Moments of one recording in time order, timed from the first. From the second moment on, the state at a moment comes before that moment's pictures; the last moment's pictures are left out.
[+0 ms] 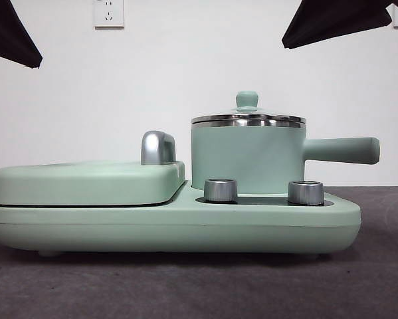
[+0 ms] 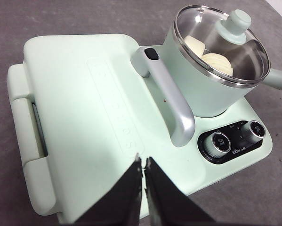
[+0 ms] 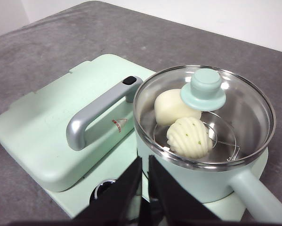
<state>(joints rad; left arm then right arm) -0.42 0.78 0.74 -0.49 0.18 -0.23 0.71 0.86 0.67 -0.17 0.03 0.09</state>
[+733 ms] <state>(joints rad) -0.03 0.21 0.24 -0.16 0.18 -0.07 0.71 0.86 0.67 -0.17 0.03 0.09</state>
